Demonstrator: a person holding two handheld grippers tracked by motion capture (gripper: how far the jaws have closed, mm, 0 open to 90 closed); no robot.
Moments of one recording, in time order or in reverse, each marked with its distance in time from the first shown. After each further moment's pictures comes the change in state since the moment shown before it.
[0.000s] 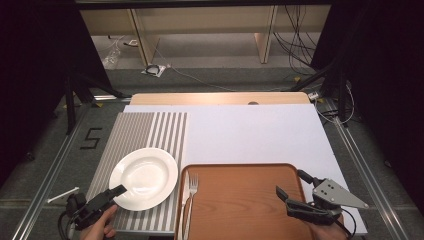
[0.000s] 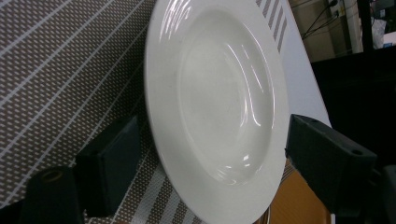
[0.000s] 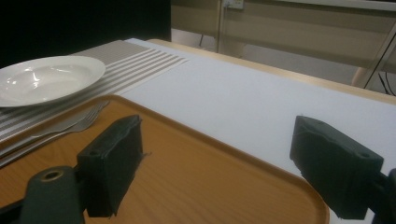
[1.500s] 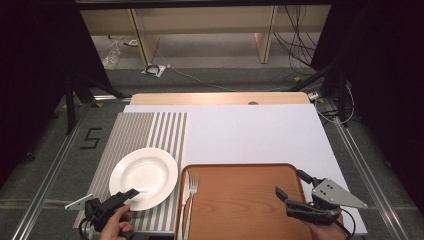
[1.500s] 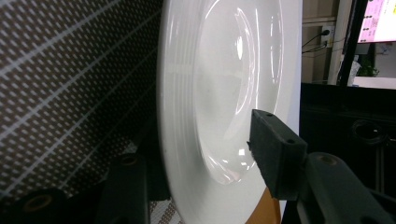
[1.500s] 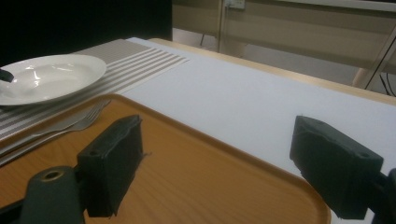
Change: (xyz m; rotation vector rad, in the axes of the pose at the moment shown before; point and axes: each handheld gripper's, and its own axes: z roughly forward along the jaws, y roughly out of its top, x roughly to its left) left arm 0.008 -0.023 0.033 0.043 -0.038 -0.261; right arm 0.001 0.000 0.001 0.002 0.002 -0.008
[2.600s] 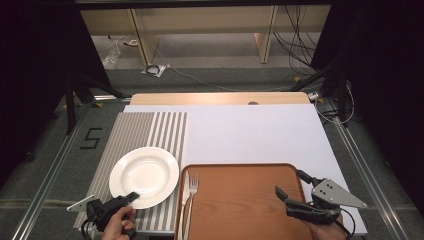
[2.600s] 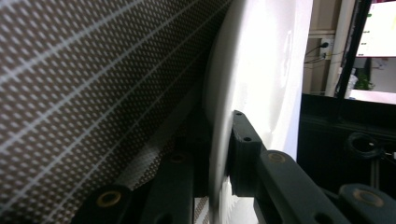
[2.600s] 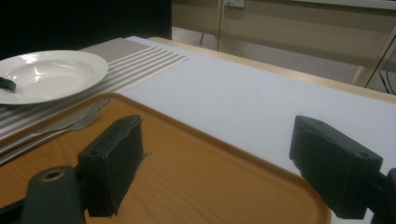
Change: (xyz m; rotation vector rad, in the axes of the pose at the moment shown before) left arm 0.004 0.000 0.006 -0.024 -0.017 -0.039; right arm 0.000 0.000 0.001 0.007 0.000 0.009
